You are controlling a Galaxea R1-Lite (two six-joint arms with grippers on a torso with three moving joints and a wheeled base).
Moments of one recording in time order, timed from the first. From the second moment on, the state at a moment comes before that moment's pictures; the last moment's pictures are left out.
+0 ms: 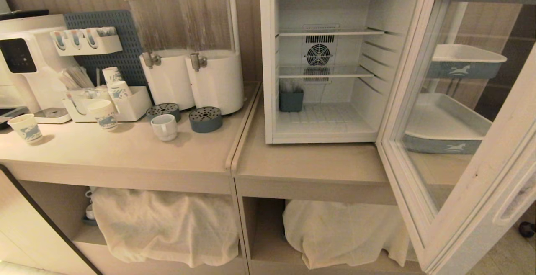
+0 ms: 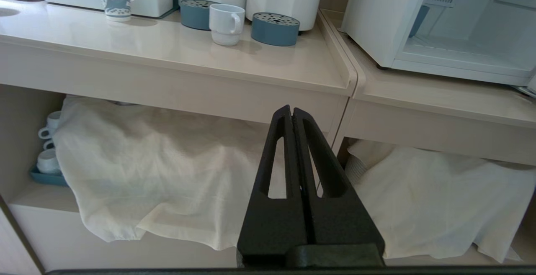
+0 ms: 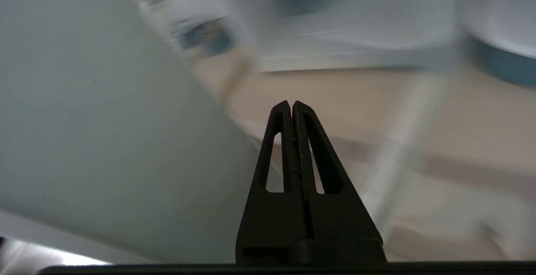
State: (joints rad) left arm 0.00 0.00 0.00 -0.14 -0.01 -0.16; right arm -0.20 1.07 -0.85 -0.03 0.75 0.29
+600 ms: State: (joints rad) left arm 0.00 0.00 0.00 -0.14 -0.01 -0.16; right arm 0.00 1.43 -1.05 -0.31 1.02 0.33
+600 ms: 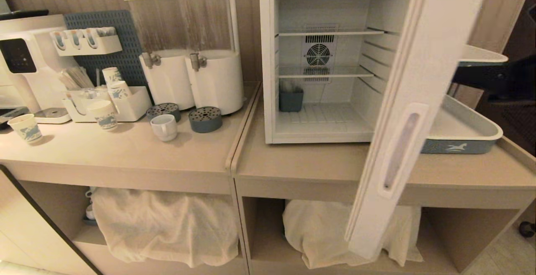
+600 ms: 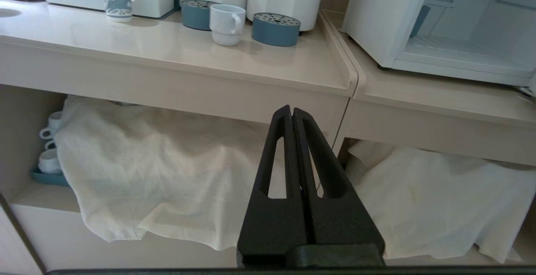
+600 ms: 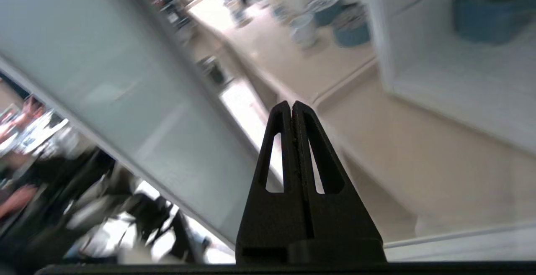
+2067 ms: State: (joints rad) left arm 0.00 0.00 0.00 -0.14 -0.01 -0.17; right arm 0.37 2.00 -1.81 0.07 -0.14 0.38
